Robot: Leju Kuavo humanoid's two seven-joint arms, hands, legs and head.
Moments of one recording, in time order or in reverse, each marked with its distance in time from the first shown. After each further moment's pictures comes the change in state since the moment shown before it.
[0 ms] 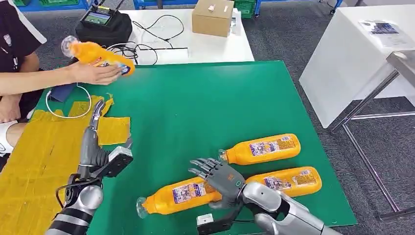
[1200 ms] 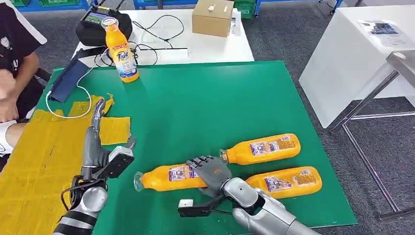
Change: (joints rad) left arm 0.030 -0.040 0.009 -0.066 0.024 -0.019 0.011; right arm -0.048 0.237 -0.045 0.314 0.115 -0.070 0.089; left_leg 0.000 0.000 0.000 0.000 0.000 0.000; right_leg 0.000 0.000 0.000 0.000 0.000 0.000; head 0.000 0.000
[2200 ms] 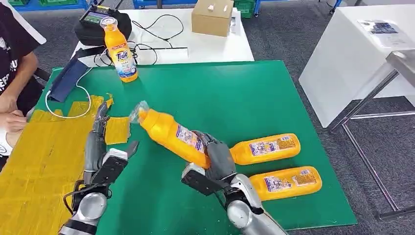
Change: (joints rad) left arm 0.071 -0.031 -0.002 -0.142 0.156 -0.133 0.020; right arm 0.187 0.172 -0.346 -0.228 -0.404 -0.186 -0.162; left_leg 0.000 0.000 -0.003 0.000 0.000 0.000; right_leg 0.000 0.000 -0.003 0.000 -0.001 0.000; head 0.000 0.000
